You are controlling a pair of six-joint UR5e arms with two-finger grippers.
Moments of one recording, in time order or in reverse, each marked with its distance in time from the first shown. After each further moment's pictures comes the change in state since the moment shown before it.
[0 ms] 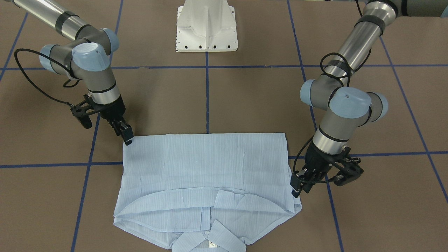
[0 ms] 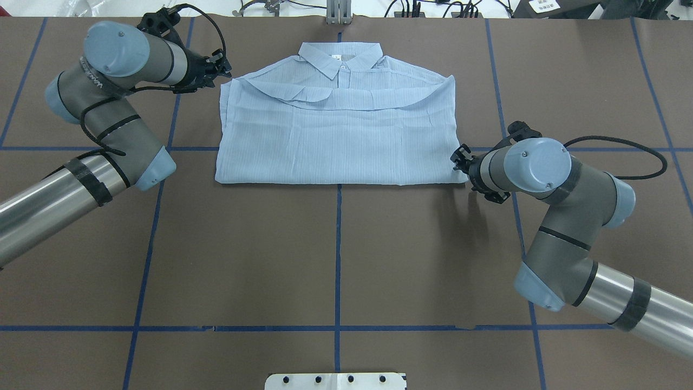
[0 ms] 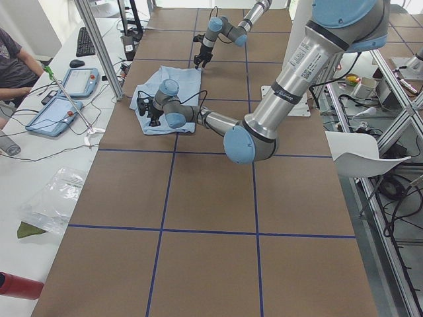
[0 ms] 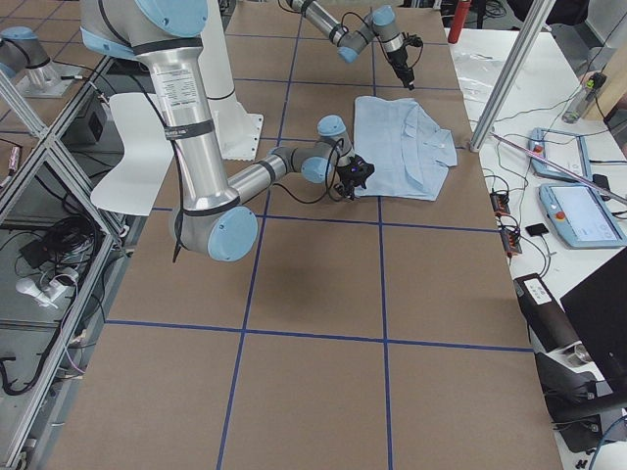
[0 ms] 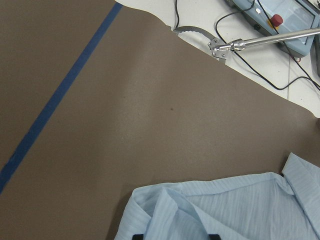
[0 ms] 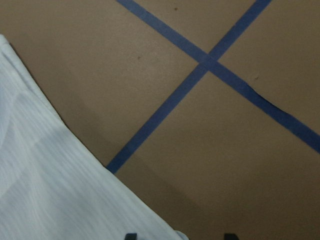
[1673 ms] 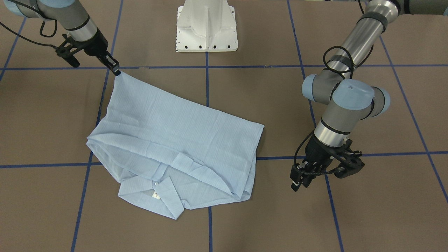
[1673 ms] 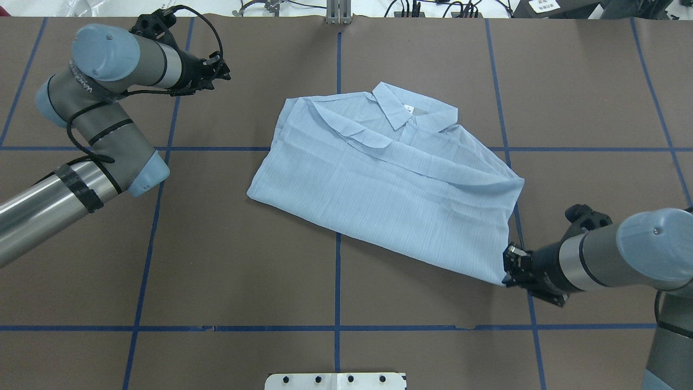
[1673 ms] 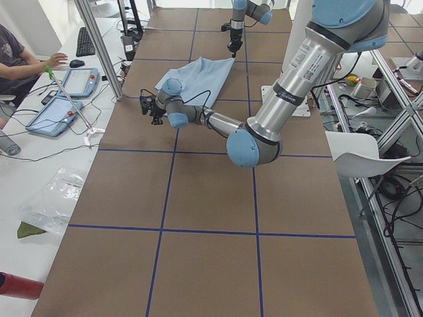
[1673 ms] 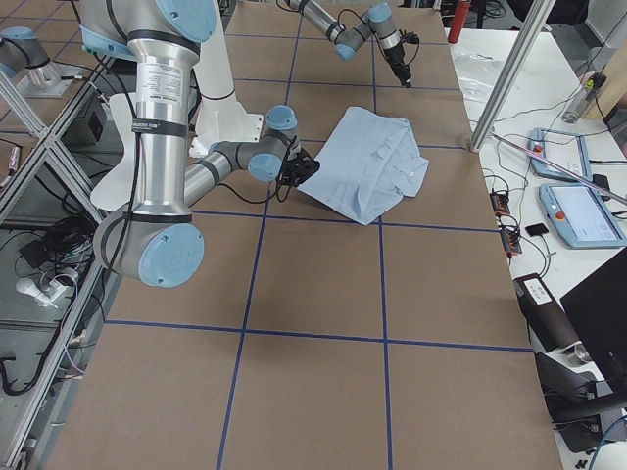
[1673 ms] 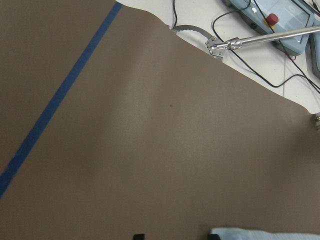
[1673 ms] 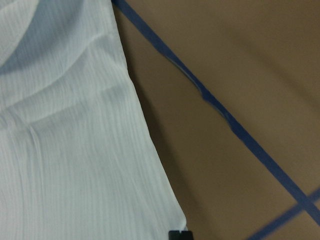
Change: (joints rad) left arm 0.005 0.052 -0.097 0.000 -0.020 0.004; right arm -0.167 -0.429 0.499 -0.011 0.312 0.071
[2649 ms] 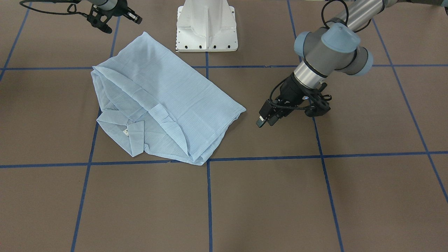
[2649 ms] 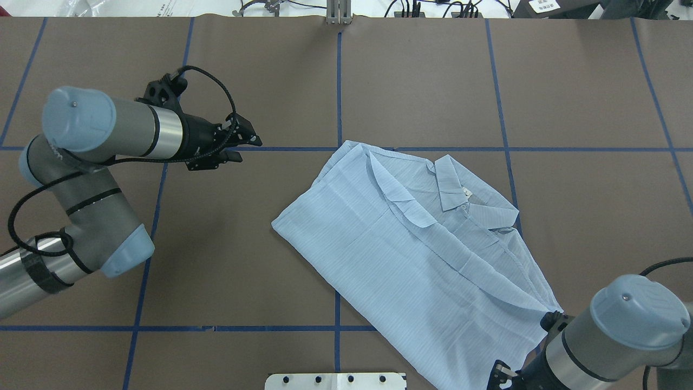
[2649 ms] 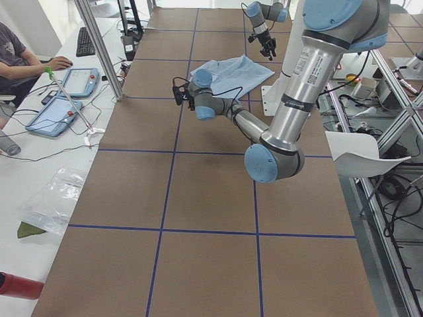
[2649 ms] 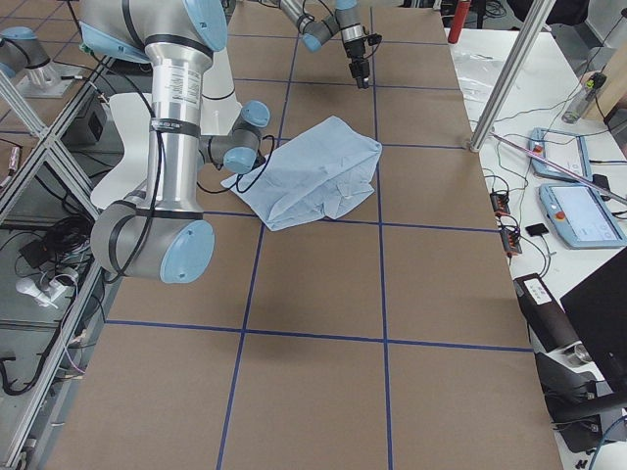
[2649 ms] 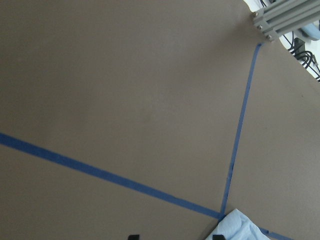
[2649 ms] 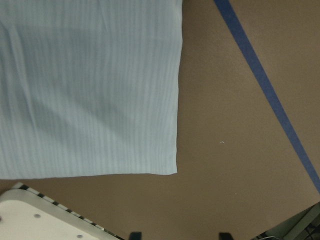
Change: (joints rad) left arm 0.187 0.199 -0.414 0.044 -0.095 -0.272; right arm -0.218 -0.025 0.065 0.002 0.272 0.139
